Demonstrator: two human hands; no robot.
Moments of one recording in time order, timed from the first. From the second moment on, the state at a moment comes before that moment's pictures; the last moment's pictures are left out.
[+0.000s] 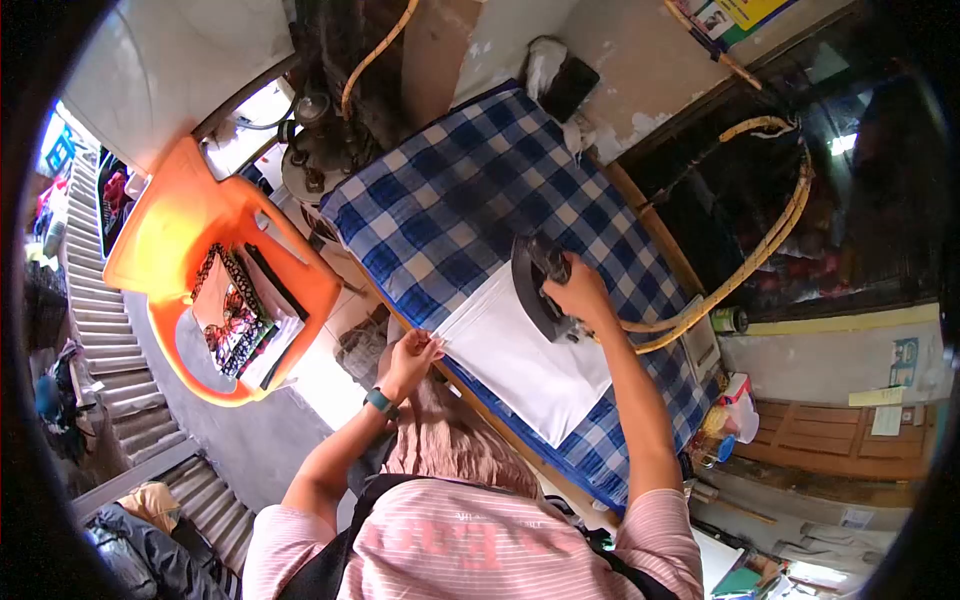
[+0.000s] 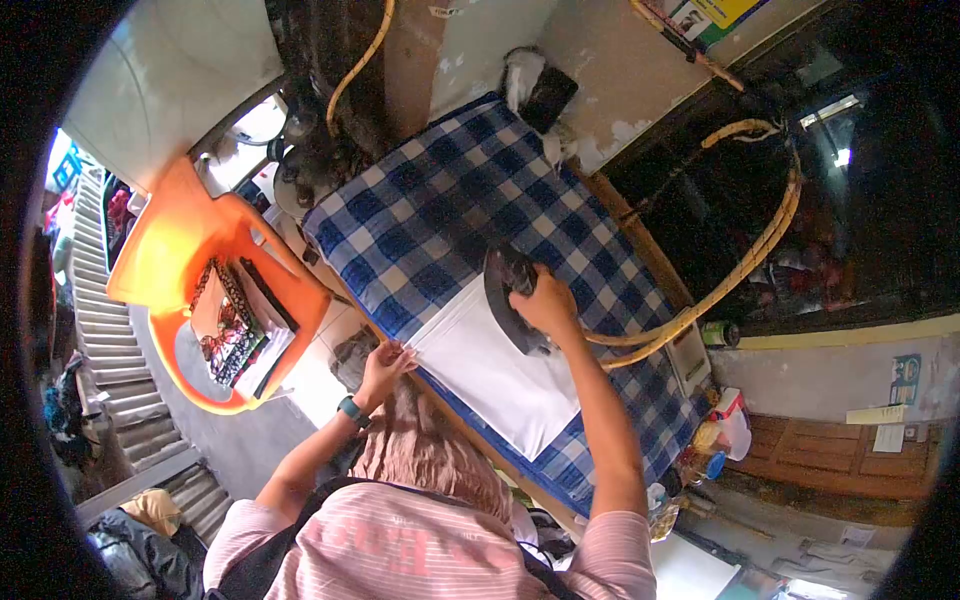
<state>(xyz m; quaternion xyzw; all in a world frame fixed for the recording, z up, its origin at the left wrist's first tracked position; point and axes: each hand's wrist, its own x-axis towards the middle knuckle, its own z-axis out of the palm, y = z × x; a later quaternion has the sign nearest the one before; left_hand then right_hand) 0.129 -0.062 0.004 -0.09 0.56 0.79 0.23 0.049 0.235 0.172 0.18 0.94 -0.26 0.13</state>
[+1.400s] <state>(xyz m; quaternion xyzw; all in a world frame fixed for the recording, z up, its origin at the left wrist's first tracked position) 0.023 0.136 0.169 0.18 0.06 0.86 0.48 0.288 0.201 0.363 -0.21 0.91 0.07 -0.35</state>
